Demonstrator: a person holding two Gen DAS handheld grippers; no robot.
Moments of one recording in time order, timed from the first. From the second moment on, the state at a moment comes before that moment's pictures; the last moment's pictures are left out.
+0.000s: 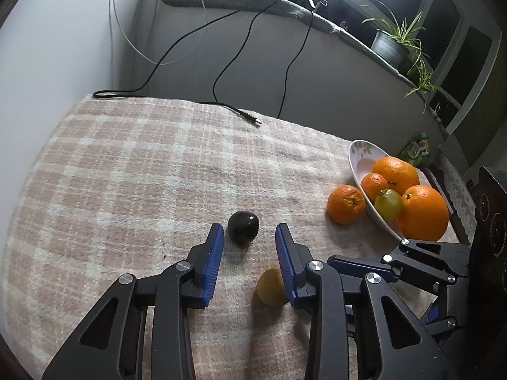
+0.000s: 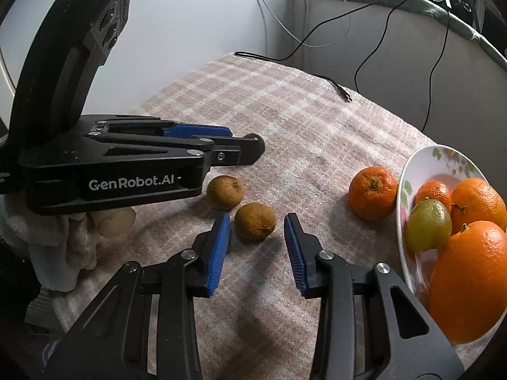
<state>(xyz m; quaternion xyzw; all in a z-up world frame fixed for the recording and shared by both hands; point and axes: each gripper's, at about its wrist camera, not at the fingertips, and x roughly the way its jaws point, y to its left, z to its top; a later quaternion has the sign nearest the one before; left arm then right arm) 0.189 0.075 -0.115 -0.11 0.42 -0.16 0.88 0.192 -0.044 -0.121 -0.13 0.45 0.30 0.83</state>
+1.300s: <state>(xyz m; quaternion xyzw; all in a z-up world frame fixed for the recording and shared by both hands) 0.184 0.056 -0.092 -0.11 0.40 -0.17 0.90 0.173 -0.092 -0.070 -0.09 0.41 0.30 0.86</state>
